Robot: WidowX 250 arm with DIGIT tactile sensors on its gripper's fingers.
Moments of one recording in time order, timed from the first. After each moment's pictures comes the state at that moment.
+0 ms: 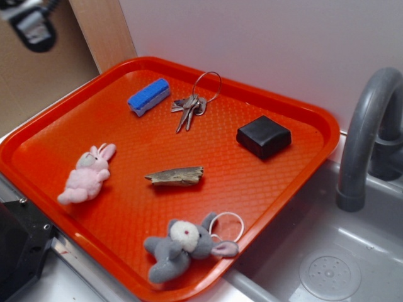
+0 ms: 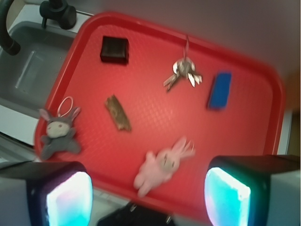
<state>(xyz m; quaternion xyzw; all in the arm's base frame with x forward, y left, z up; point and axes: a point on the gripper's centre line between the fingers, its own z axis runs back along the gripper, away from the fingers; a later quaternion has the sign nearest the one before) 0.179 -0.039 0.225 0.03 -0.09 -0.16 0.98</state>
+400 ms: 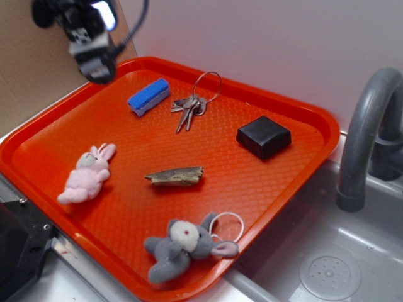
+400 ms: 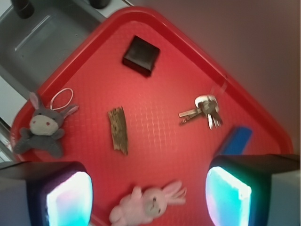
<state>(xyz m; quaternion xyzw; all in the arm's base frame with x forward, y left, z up) 0.209 -0.071 0.185 0.07 -0.07 -0.33 0.94</state>
